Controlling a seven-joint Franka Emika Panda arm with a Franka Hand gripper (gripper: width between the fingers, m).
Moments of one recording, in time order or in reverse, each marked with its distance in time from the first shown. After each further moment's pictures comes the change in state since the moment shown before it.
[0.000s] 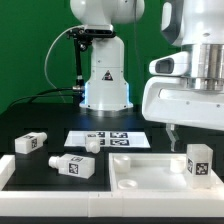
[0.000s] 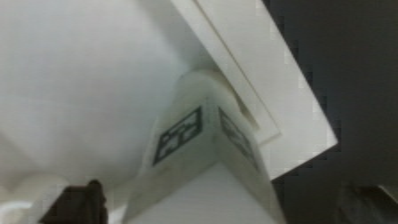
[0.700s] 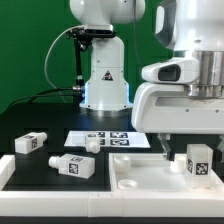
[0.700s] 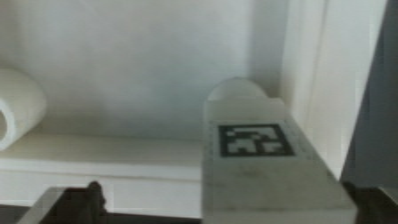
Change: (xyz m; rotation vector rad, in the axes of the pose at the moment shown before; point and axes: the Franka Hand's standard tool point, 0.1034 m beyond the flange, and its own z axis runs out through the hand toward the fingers) arm -0.001 0.015 0.010 0.023 -0.033 -0.430
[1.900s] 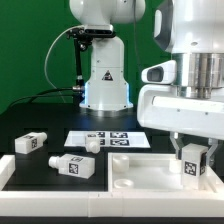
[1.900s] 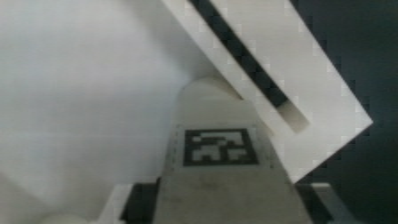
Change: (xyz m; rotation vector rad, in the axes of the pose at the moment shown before) arm 0.000 -0.005 0.002 0.022 0.019 0.907
